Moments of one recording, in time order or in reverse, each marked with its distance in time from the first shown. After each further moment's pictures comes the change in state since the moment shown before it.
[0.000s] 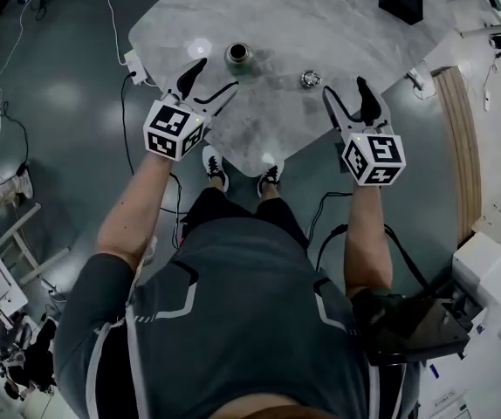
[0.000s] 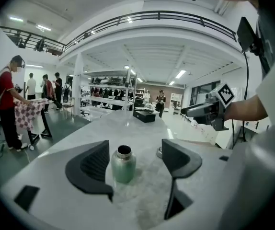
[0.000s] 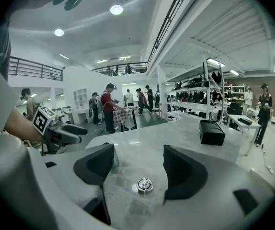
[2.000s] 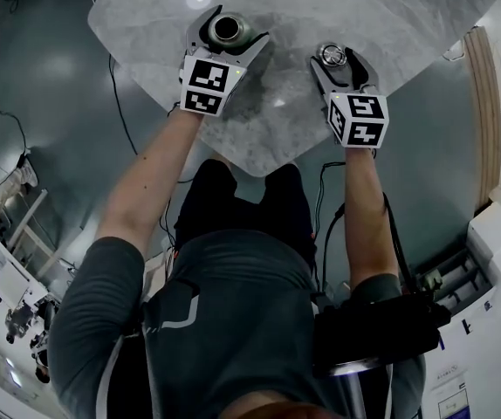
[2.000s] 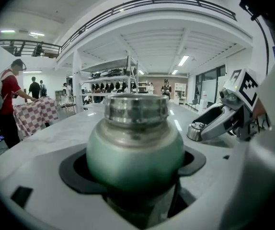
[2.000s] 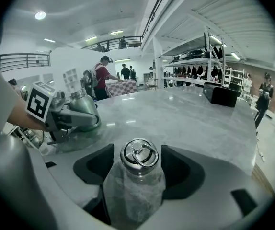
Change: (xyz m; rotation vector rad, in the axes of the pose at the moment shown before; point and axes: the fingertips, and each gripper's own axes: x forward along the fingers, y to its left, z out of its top) left arm 0.161 0.041 -0.098 0.079 0.083 0.080; right arm 0.128 -0.026 -0.170 0.054 0.293 -0.045
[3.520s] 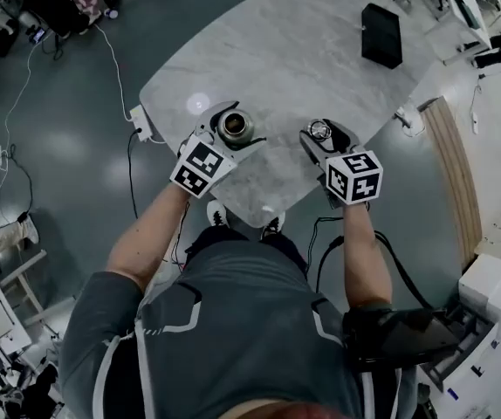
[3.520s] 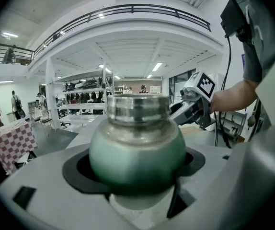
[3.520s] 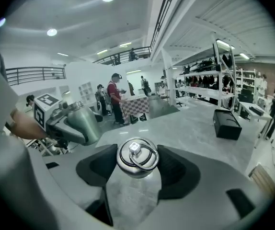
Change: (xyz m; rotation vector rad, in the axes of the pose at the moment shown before) left arm -0.157 -0.056 0.136 0.177 -0.046 -0.257; right arm -0.141 0.068 0.131 -0.028 -0.106 0.161
